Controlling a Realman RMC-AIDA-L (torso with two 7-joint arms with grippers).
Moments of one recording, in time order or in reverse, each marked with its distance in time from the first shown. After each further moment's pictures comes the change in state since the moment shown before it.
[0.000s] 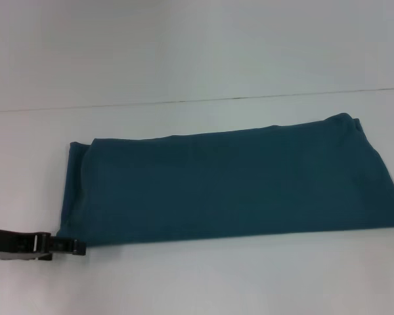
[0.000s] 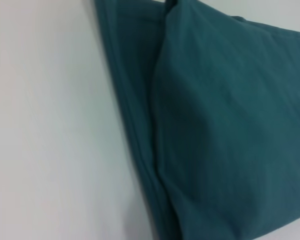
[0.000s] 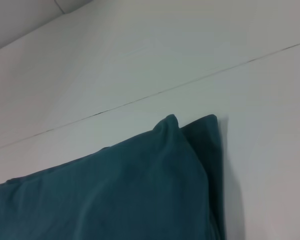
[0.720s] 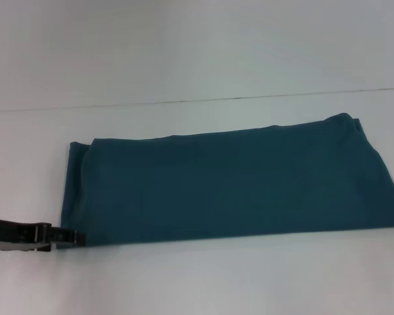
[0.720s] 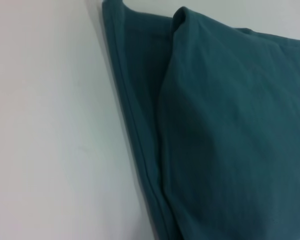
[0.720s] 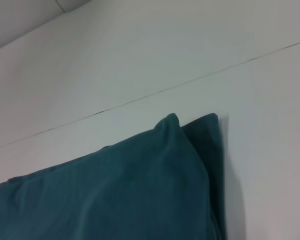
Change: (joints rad) left arm -0.025 0.004 0.004 -0.005 0.016 -0.031 -0.025; right arm -0.001 -0.002 -0.001 -0.001 0.000 -0.008 0.002
